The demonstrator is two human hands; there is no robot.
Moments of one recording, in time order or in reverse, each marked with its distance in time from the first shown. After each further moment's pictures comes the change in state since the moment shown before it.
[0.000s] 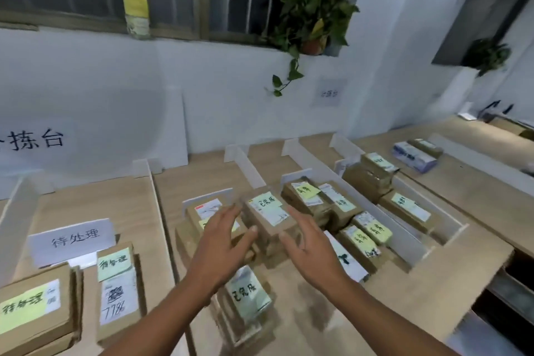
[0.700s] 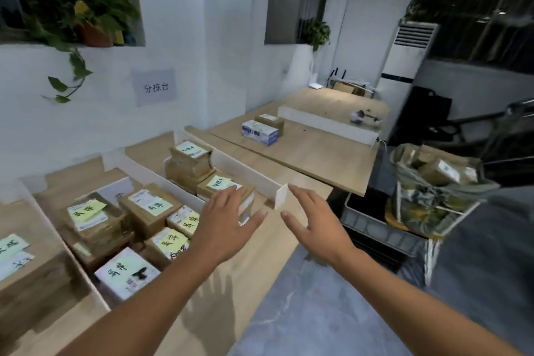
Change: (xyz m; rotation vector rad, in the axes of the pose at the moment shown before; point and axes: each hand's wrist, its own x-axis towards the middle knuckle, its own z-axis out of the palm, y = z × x) left_hand 0.014 0.376 0.433 0.164 -0.339 0.380; right_hand -0.172 0.330 -0.427 -0.301 0.365 0.153
